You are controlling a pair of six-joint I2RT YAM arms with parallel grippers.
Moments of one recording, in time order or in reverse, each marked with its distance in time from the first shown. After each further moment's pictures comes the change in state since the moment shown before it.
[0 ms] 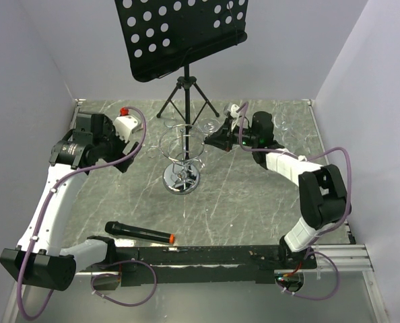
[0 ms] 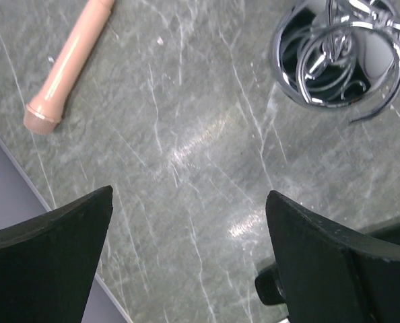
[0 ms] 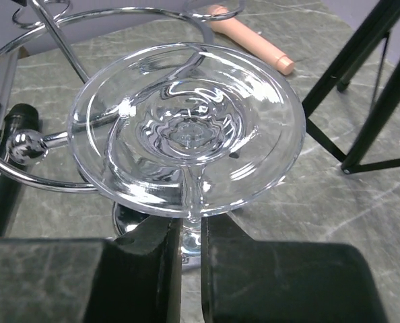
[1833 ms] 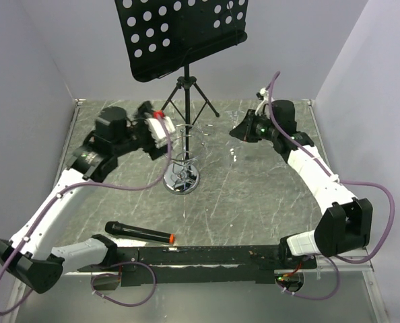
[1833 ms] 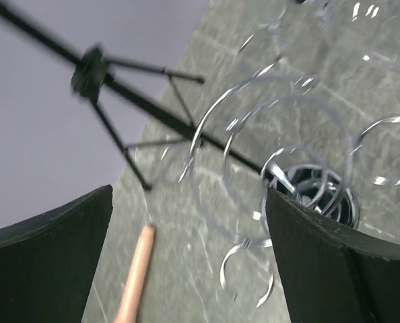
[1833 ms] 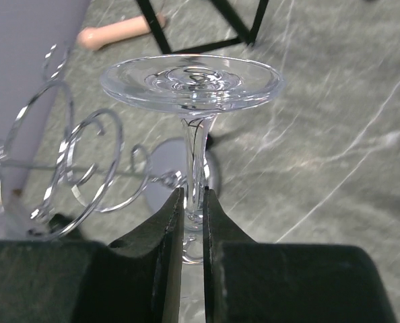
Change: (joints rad) left arm -0.290 -0.027 -0.010 0.472 0.158 0.161; right arm -0.074 -0.264 0.184 -0.776 0.535 0.399
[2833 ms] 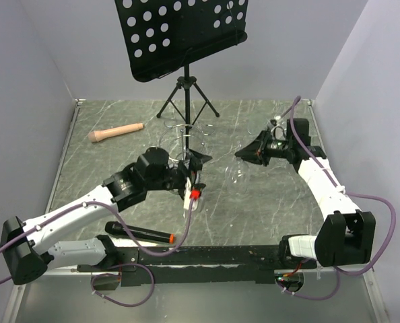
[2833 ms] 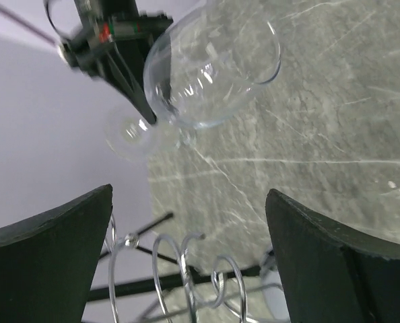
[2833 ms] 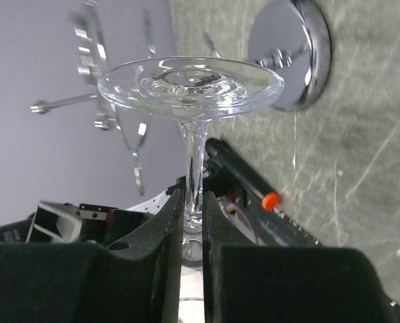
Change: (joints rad) left arm -0.461 0.011 -0.290 0.279 0.078 0.466; right arm -0.191 -0.103 -0.150 -0.203 -0.467 0.475
